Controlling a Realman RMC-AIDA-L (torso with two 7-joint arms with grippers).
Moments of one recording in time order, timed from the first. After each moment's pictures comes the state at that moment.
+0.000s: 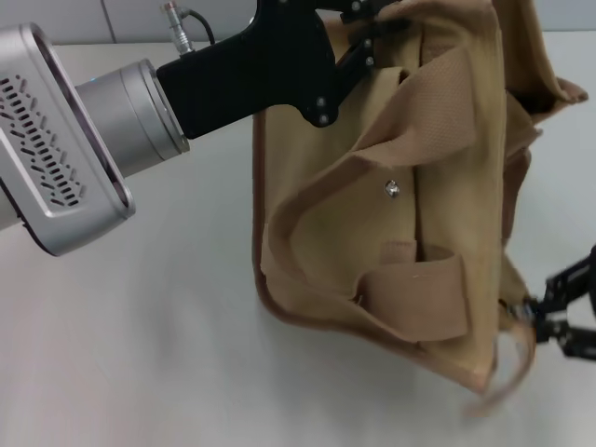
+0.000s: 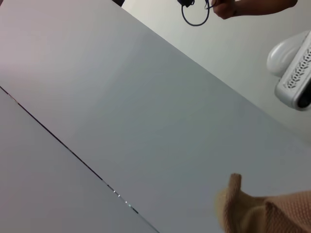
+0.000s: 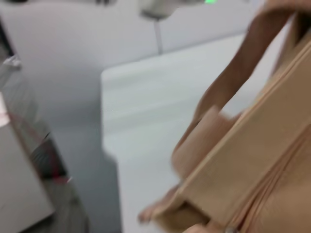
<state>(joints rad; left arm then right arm) -0.40 -2.08 1.56 0.93 0.93 1.27 -0.26 0.29 2.08 -0.81 -1.36 -2.05 -2.08 1.59</state>
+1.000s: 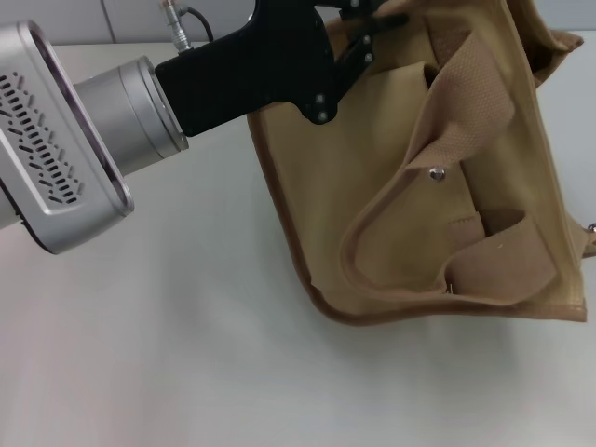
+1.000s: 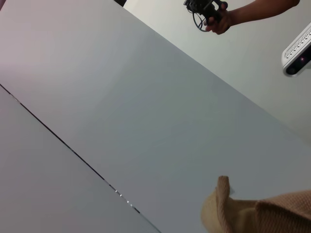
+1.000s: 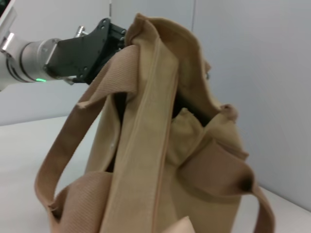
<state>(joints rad) -0.40 -2.08 1.56 0.93 0.92 1.27 -0.26 0.20 2.08 -0.34 -1.33 -1.94 -2.01 1.40</state>
